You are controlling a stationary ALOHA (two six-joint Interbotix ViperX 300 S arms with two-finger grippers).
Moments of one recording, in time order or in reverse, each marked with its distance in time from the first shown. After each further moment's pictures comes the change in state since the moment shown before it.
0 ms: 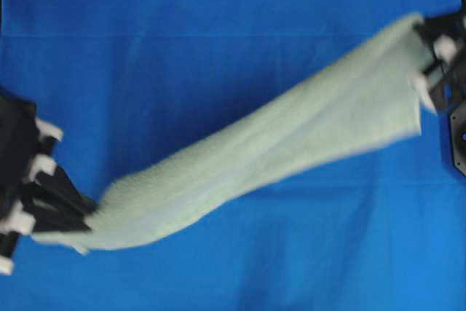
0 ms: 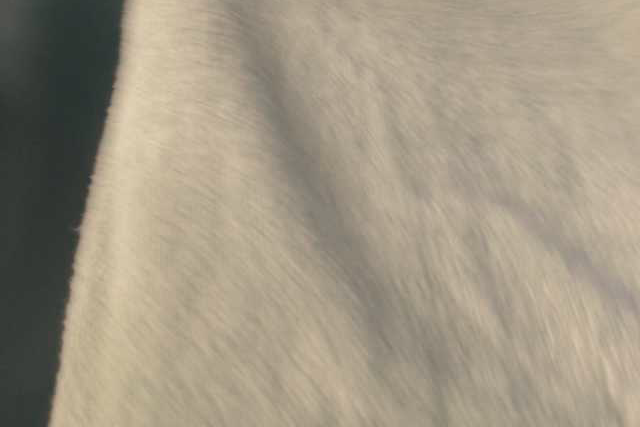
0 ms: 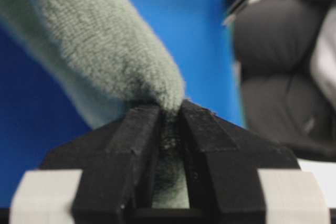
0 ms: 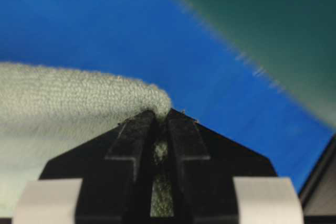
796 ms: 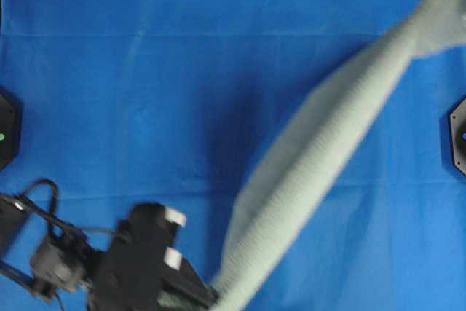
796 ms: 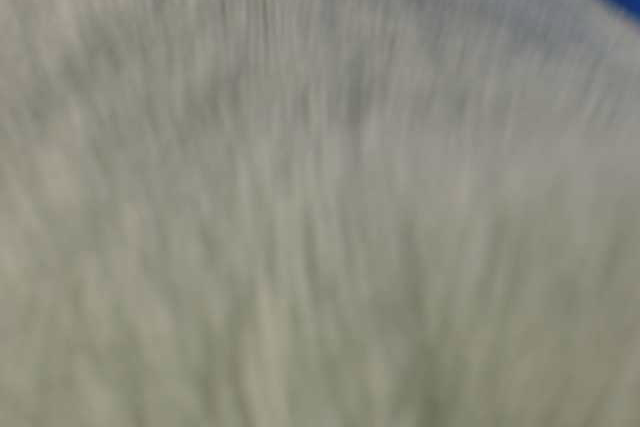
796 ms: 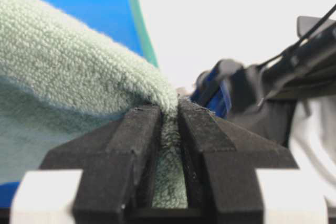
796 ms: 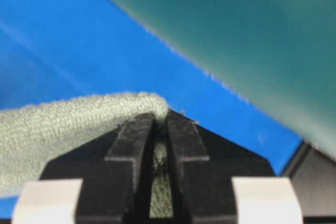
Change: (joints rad) left arm -0.054 0.491 -0.459 0.005 -0.091 0.017; right arm -0.054 -0.204 -0.011 0.044 0.060 -0.143
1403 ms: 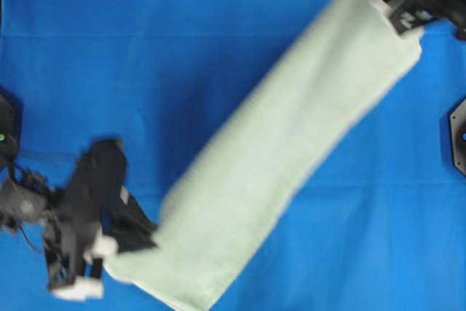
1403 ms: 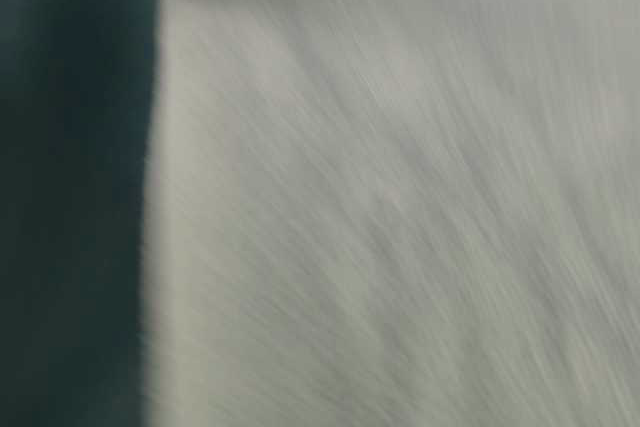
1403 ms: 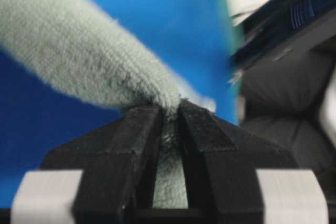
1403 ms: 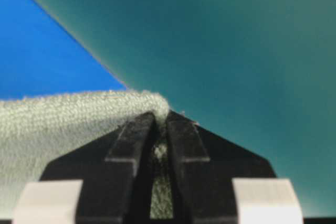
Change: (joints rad) left arm 0.092 -0.264 0.390 0.002 0.087 -0.167; right arm -0.345 0.374 -0.002 -0.163 -0.440 -0.025
